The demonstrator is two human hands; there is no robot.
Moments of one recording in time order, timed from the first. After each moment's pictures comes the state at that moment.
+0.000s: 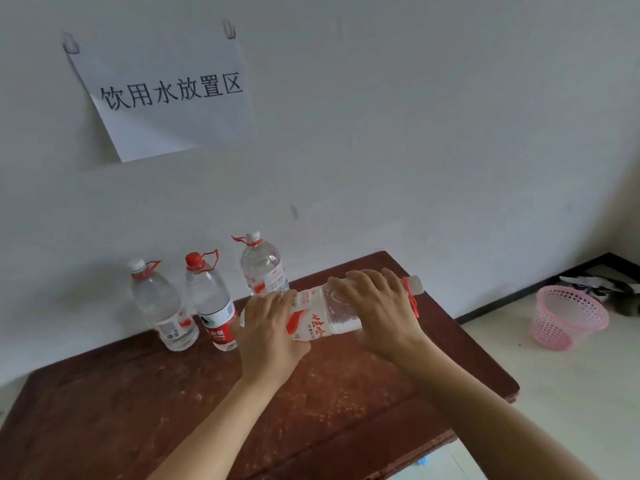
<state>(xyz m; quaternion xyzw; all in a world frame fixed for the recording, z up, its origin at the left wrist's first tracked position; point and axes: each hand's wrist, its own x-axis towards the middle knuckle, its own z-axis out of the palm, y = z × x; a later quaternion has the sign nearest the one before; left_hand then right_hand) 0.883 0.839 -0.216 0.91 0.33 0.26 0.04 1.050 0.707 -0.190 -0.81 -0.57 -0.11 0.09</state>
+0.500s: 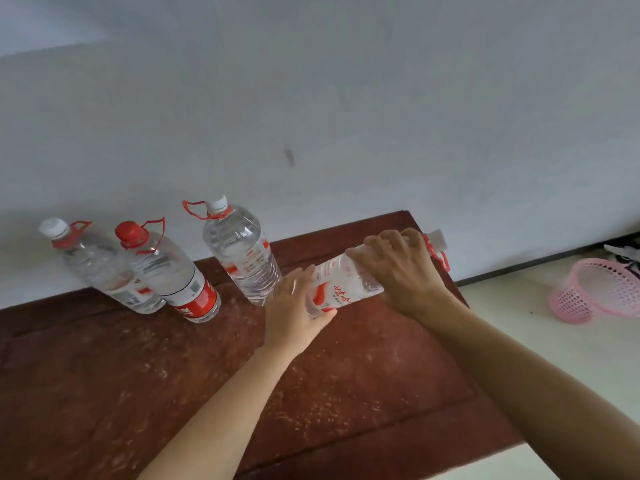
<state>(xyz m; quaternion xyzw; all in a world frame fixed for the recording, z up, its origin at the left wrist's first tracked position) 1.019 0.924 -0.334 0.90 0.36 0.17 0.20 1.212 0.813 -0.248 -0.78 -0.62 -0.10 -0.09</state>
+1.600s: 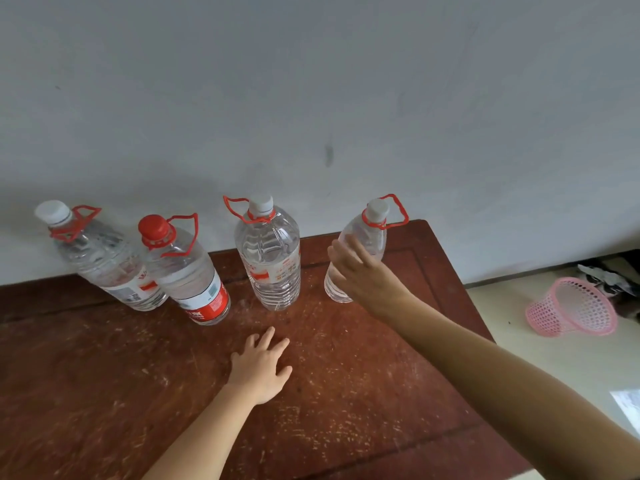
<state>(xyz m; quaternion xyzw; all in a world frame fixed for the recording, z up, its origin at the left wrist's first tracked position) 0.913 0.978 -0.435 0.88 0.38 -0.22 0.19 1.171 0.918 -0.299 -0.55 -0.70 -0.31 -0.35</state>
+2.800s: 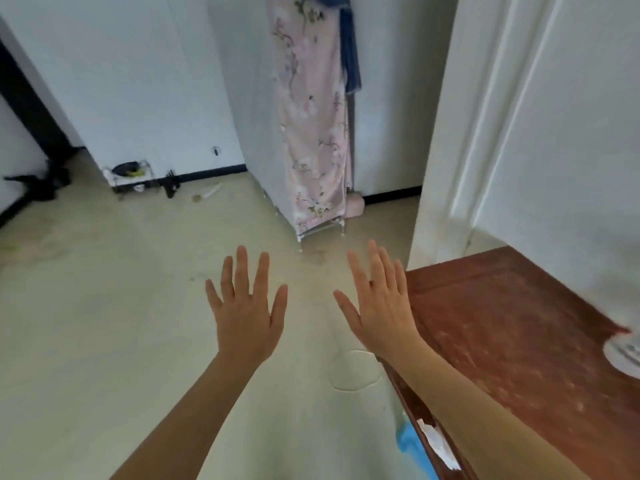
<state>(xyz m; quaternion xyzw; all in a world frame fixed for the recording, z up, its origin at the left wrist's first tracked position) 0.413 0.576 -0.210 0.33 0.90 0.19 -0.22 0.549 0.763 -0.218 -0.21 -0.95 0.05 0.24</state>
